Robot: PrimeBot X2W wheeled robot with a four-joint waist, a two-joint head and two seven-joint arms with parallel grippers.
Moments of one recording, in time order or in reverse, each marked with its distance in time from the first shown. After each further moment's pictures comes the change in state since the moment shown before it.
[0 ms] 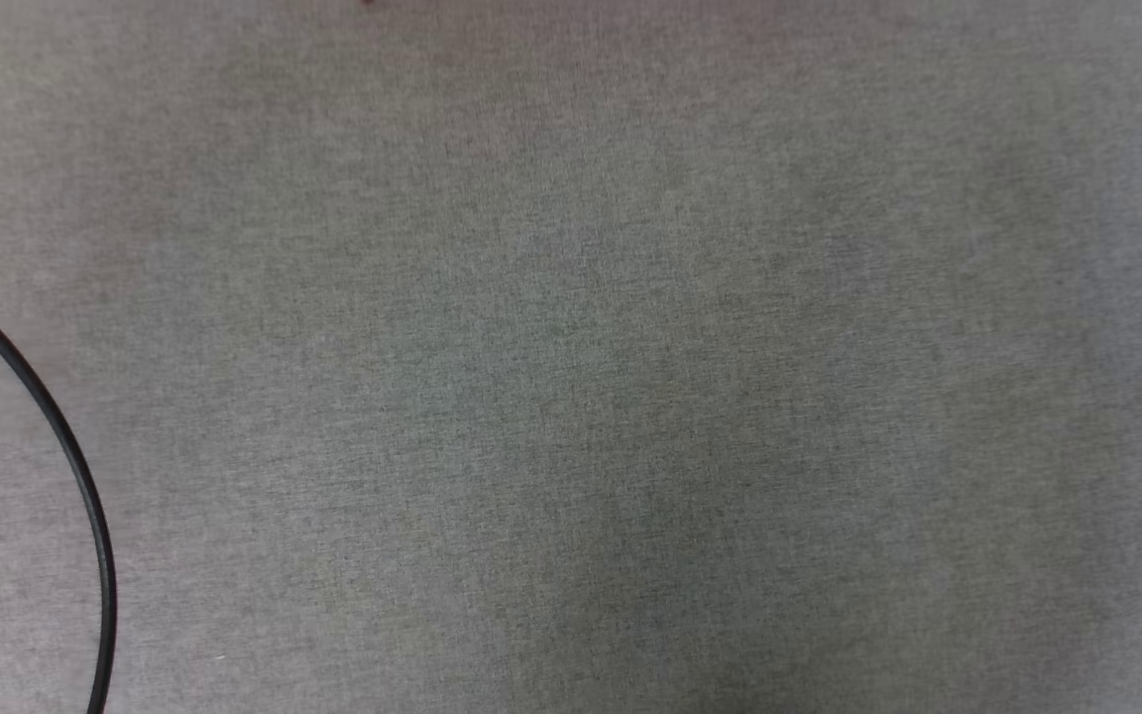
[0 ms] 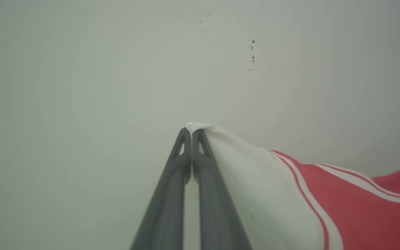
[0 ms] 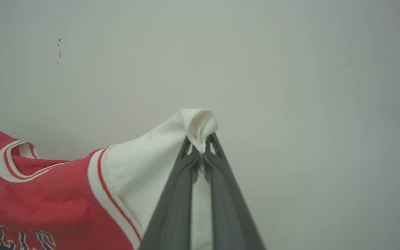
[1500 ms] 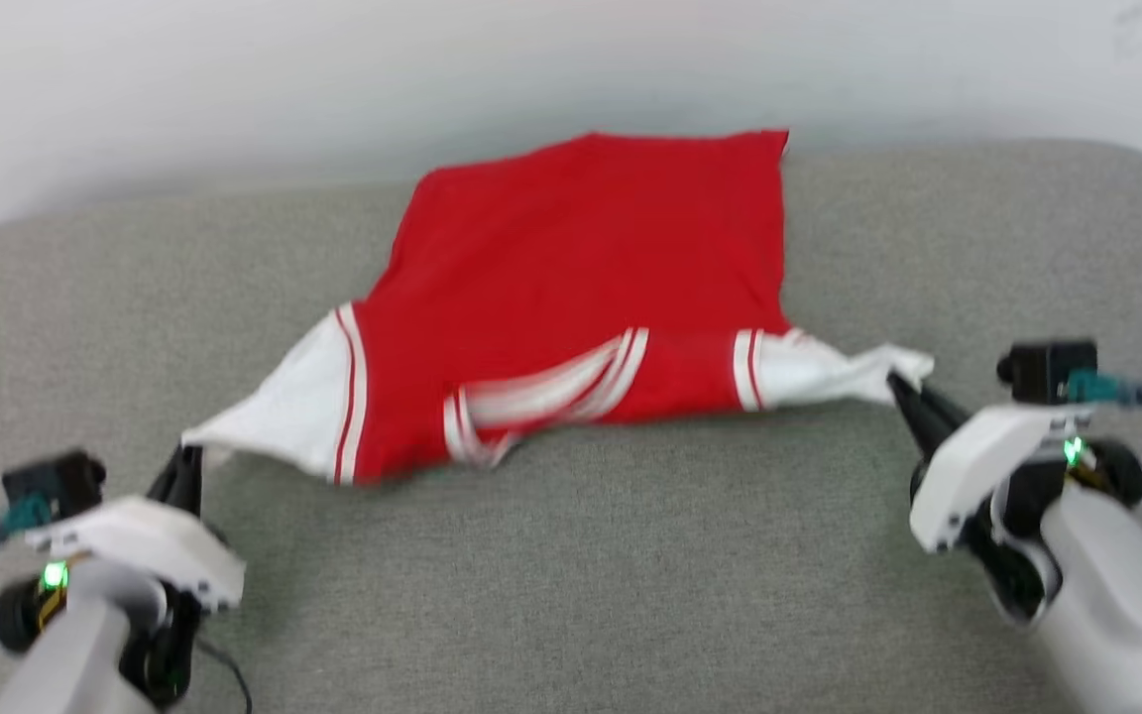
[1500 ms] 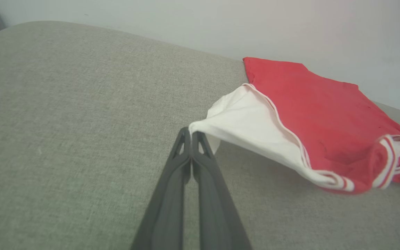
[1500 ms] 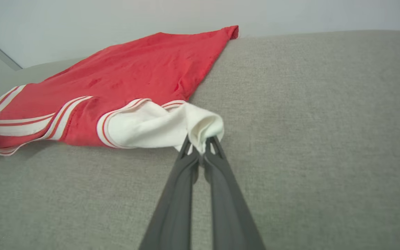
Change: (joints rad) left arm 1.227 -0.097 0.084 0.026 -0.255 -0.091 -0.116; right arm 1.048 -0.083 0.403 0.123 0.466 0.000 -0.149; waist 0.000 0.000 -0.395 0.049
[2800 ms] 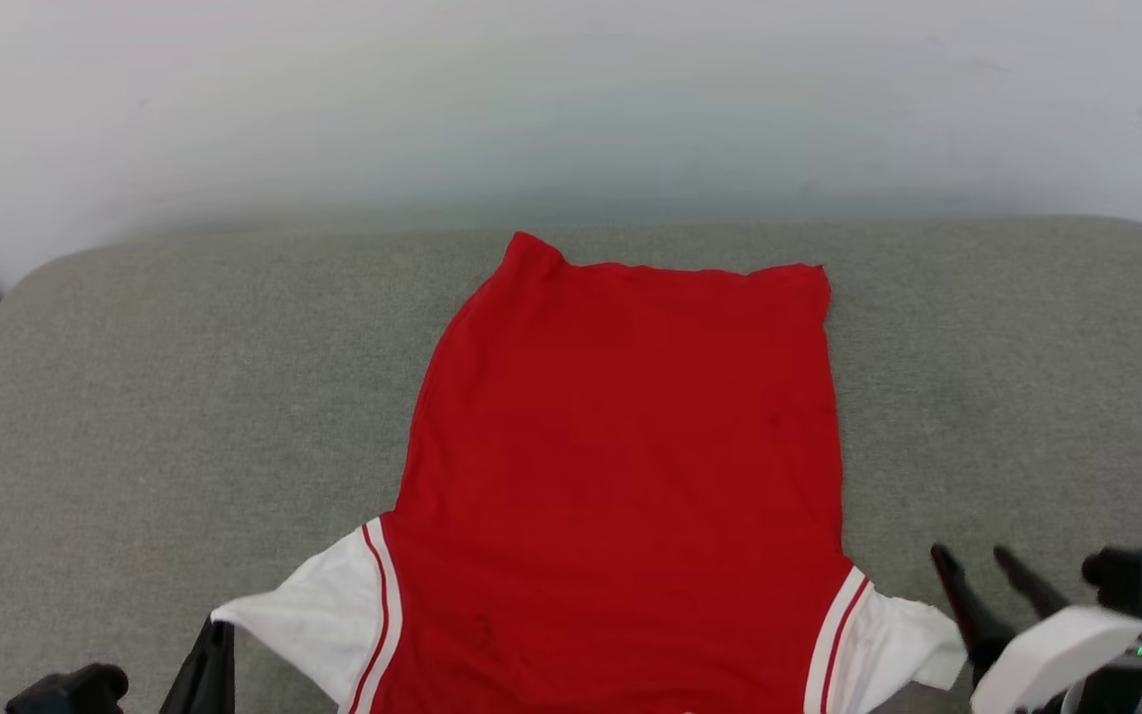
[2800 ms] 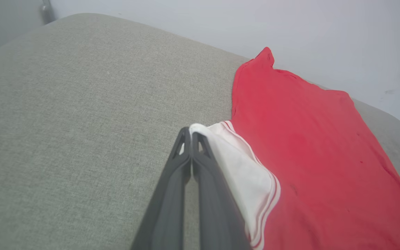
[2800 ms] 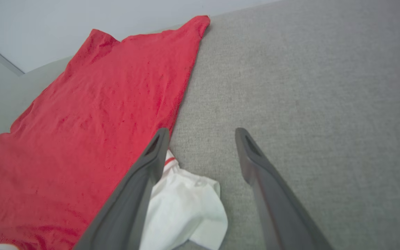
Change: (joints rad) left arm 0.699 0.086 0.071 -0.890 0.002 0.365 0.050; right arm 0.635 0.092 -0.407 -0.558 -0.203 0.000 0.159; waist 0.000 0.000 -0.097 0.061
